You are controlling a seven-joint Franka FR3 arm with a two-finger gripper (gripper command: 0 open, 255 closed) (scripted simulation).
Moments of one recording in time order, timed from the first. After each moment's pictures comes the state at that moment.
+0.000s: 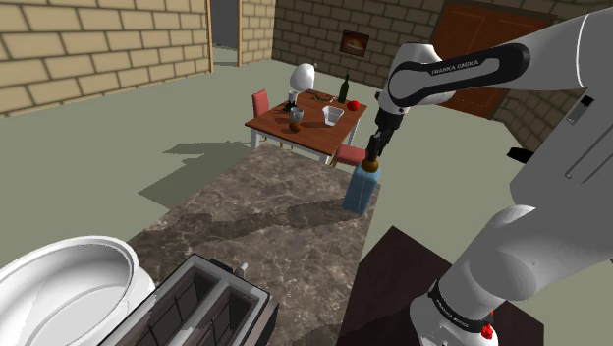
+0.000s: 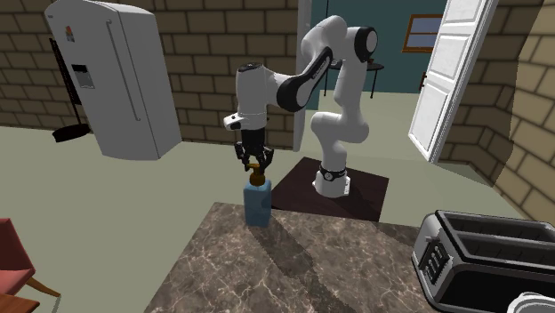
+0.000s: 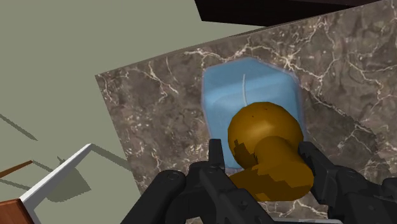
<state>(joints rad) -0.12 -0.38 -0.28 -2.45 -0.13 2.09 -0.38</state>
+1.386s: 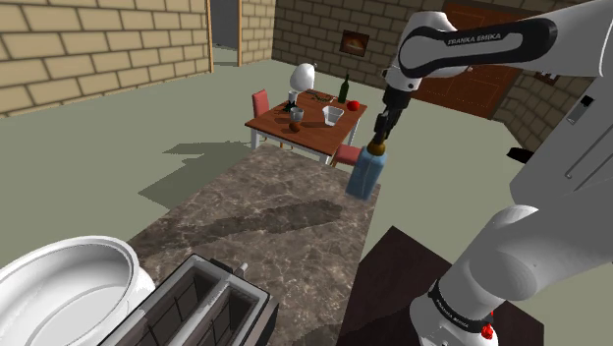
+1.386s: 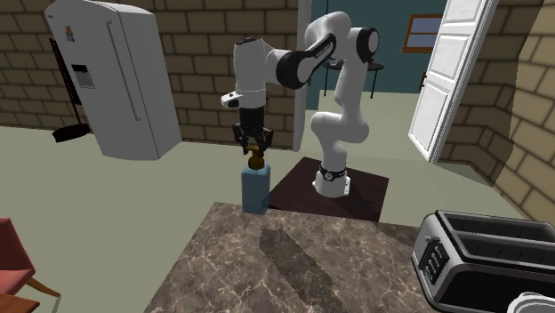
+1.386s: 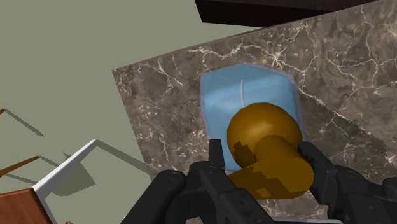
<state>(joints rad) -0.11 -0.42 -0.26 -2.31 -0.12 1.91 -0.38</state>
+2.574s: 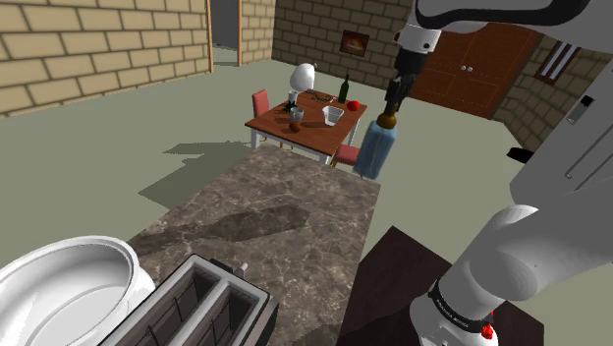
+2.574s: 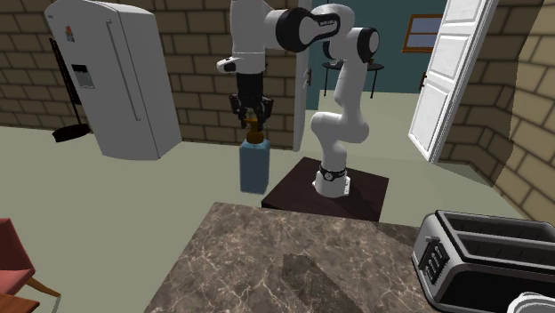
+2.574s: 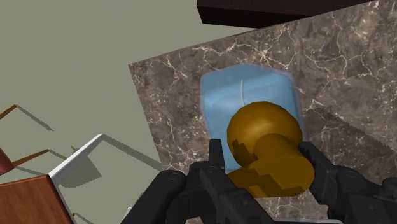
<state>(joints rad) -0.11 -0.42 -0.24 -2.06 -0.11 1.66 -0.38</state>
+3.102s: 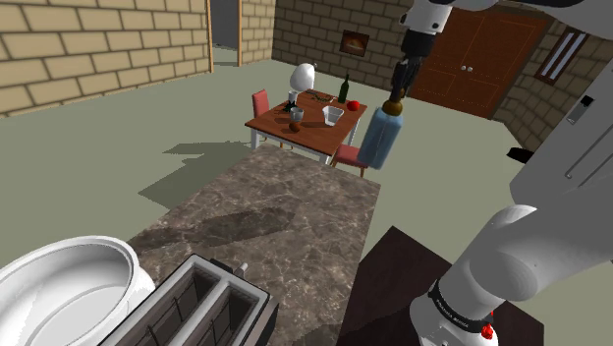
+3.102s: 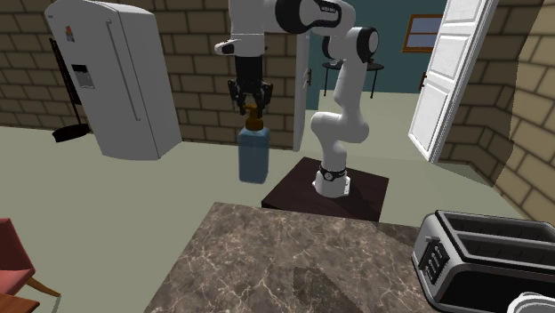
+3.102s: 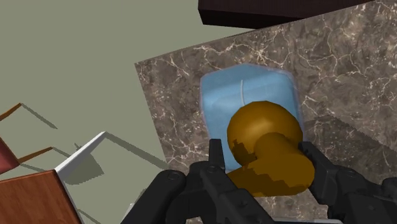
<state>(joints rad) -0.10 -0.40 -0.24 -1.94 -0.10 1.55 -0.39</state>
